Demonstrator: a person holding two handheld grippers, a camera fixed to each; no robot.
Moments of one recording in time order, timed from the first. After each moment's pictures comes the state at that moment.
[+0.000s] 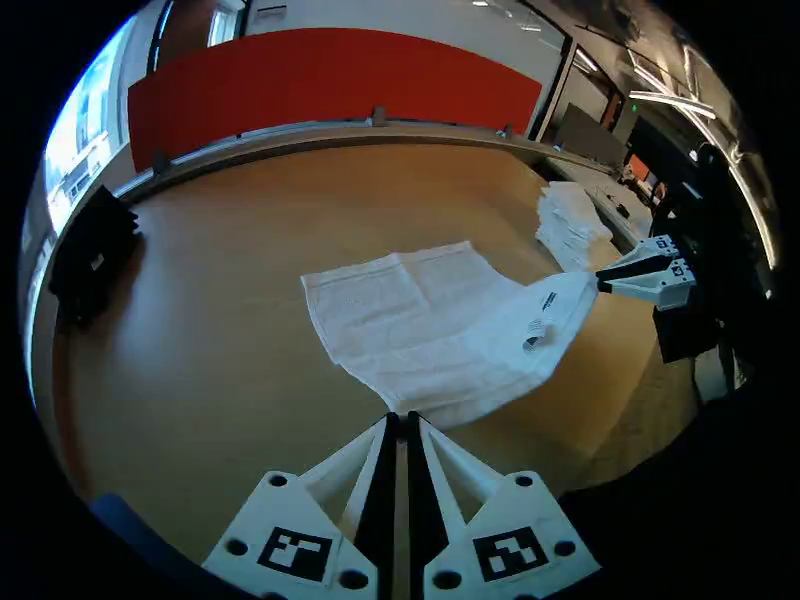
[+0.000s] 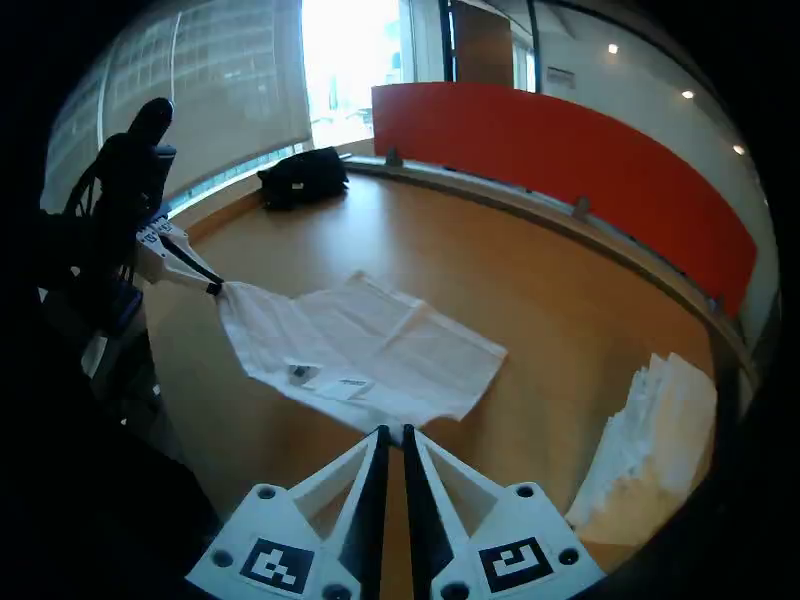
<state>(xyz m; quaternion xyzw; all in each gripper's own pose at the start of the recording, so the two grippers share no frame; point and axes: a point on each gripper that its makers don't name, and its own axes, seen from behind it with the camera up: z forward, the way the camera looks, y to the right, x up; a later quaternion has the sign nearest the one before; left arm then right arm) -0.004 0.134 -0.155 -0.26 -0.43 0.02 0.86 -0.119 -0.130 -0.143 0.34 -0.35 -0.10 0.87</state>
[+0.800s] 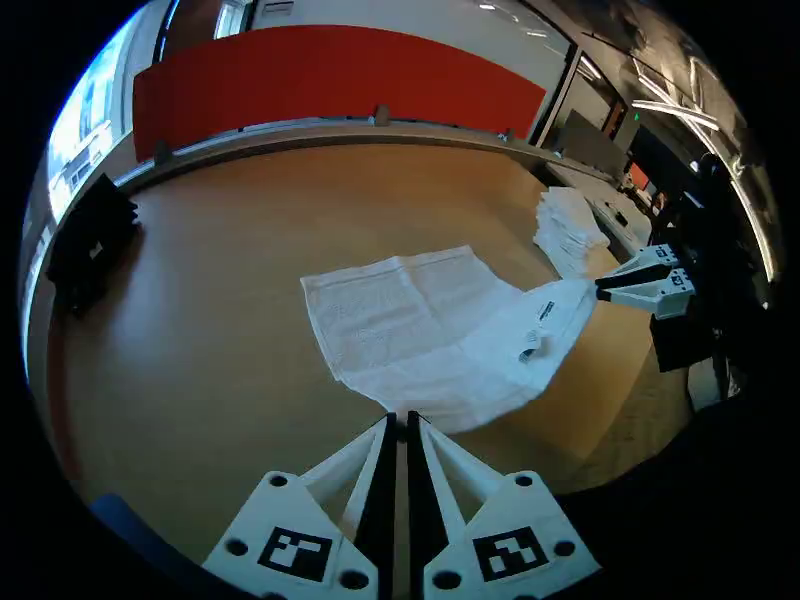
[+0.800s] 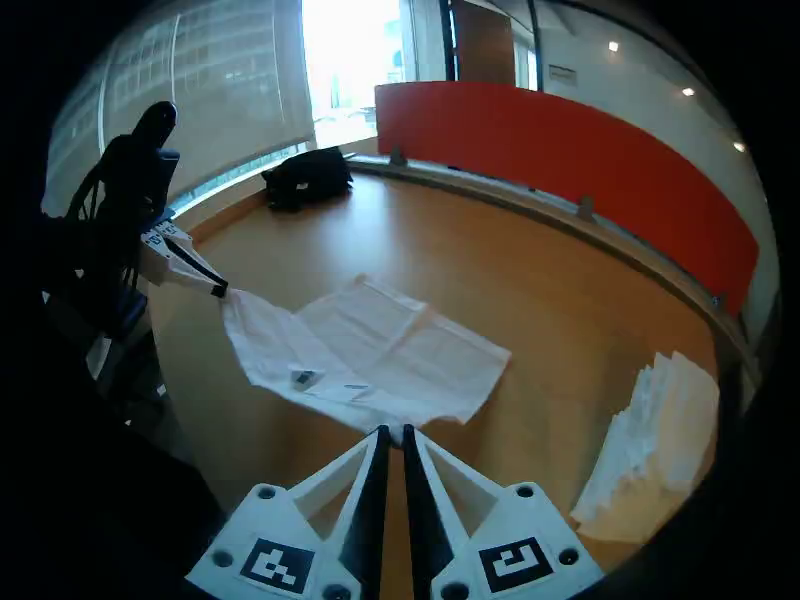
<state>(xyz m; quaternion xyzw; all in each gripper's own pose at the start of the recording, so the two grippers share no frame) -0.005 0.134 -0.157 -0.26 -0.43 0.00 0.86 -0.118 -0.135 -0.148 0.34 -0.35 -0.09 0.87</state>
